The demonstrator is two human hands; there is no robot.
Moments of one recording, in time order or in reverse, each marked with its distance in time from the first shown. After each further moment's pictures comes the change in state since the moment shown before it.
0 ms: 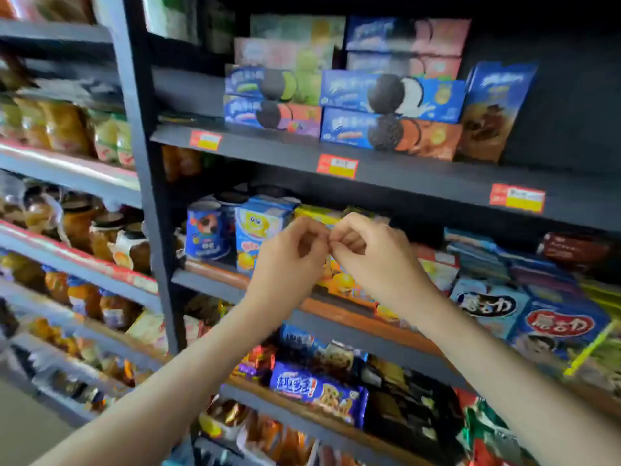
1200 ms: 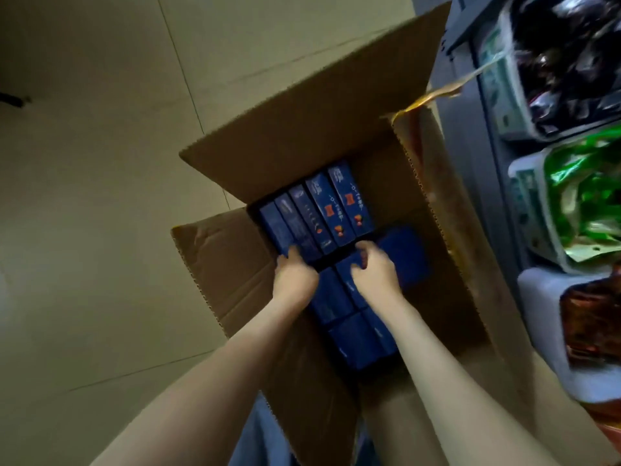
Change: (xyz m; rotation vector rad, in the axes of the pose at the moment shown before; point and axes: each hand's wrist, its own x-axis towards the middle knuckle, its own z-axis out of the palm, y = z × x) left_hand -0.707 -0.698 0.195 0.125 0.037 -1.953; right_hand -0.590 0.405 0.730 -0.089 -1.459 0.603
